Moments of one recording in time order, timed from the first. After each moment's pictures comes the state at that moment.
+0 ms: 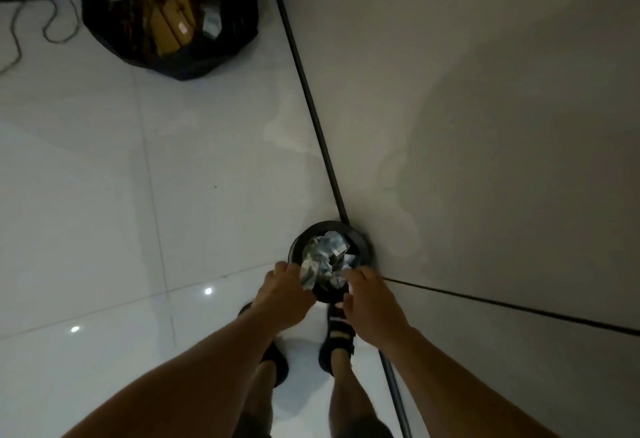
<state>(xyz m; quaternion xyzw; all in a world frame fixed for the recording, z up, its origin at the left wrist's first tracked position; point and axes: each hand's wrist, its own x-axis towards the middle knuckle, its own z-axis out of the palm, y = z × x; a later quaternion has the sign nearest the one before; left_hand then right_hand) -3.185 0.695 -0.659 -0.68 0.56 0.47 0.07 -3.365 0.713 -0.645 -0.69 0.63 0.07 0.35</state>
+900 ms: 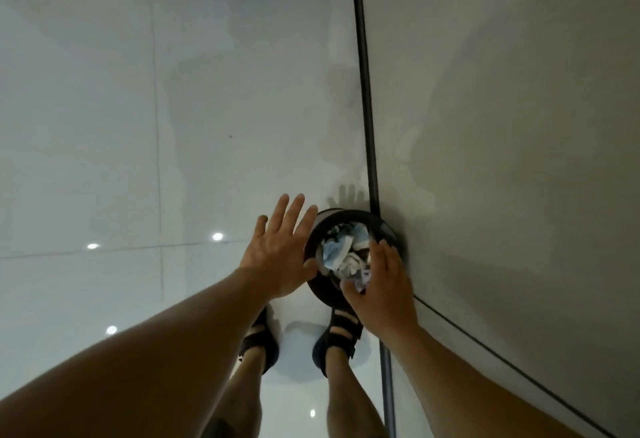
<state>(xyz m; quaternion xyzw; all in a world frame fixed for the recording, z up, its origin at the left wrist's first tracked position) -3.156 0.646 -0.778 -0.64 0.69 0.32 0.12 -3.362 0.667 -0.780 -0.67 0.65 0.12 0.34</state>
